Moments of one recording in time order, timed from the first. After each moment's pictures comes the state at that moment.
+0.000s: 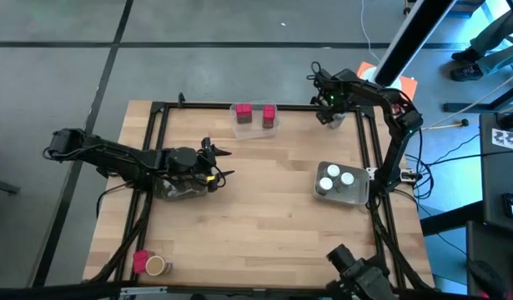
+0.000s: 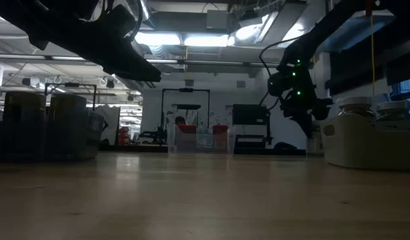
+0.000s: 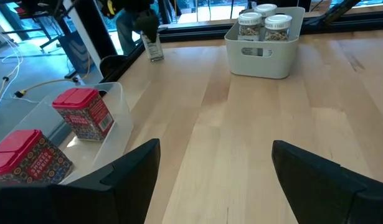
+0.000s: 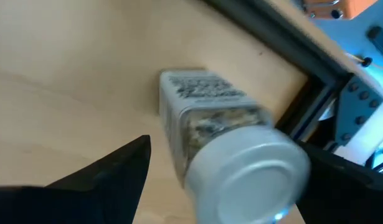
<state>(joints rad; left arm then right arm) -0.02 1.10 0.43 0.32 -0.31 0.06 -0.96 1.87 1.40 -1.16 0.25 0.09</state>
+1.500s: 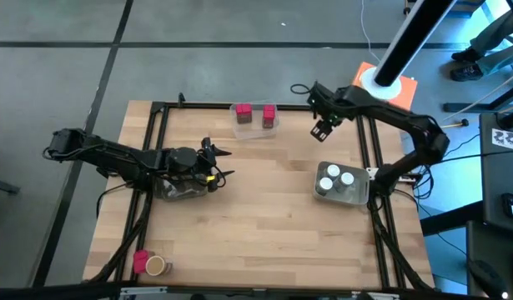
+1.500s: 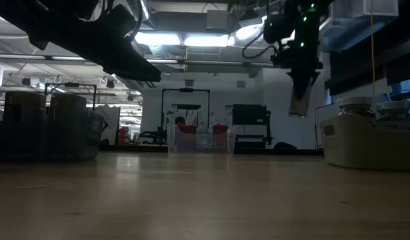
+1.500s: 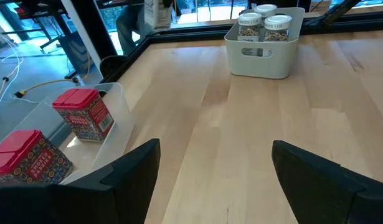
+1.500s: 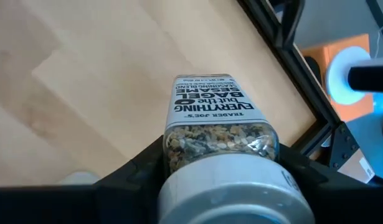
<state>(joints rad) -0.02 1.10 0.43 0.32 -0.31 0.06 -0.58 1.51 1.35 -1.21 0.25 0.08</state>
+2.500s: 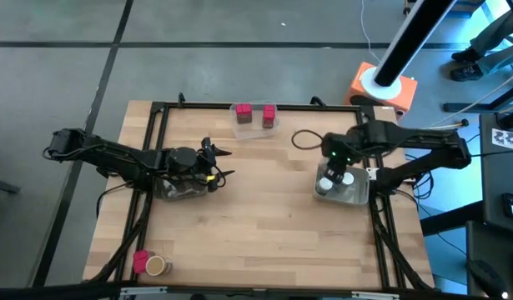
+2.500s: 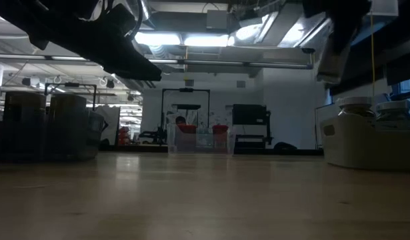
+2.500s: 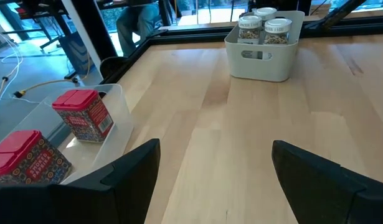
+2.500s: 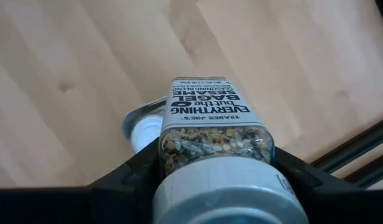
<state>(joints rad) -0.02 1.10 0.43 0.33 -0.31 0.05 0.00 1.27 1.35 -1.44 0.14 0.52</state>
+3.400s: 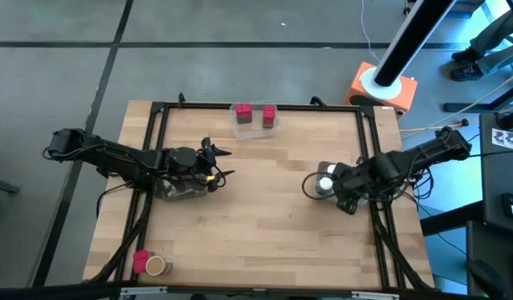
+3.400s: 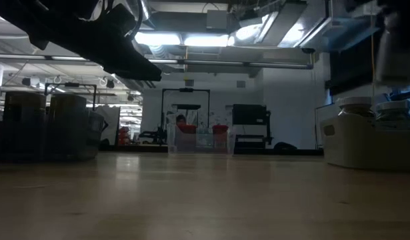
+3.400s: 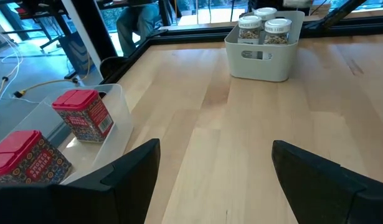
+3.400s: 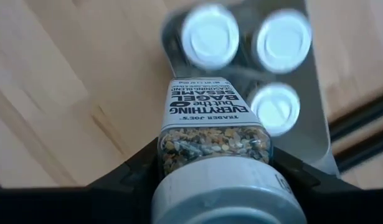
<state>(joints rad) -0.02 1.10 0.43 0.33 -0.31 0.05 0.42 1.24 1.22 -1.49 0.10 0.92</state>
